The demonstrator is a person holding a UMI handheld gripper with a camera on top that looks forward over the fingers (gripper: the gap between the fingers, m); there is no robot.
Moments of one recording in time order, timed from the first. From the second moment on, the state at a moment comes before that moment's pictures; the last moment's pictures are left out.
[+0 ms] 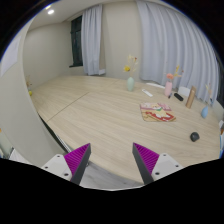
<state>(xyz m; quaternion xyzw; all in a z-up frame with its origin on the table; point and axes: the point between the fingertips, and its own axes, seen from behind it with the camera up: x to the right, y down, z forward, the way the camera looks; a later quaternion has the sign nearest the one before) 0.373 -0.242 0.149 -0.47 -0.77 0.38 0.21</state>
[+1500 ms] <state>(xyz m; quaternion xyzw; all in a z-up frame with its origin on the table) 0.274 0.163 0.079 -0.66 -0.61 0.26 0.35</state>
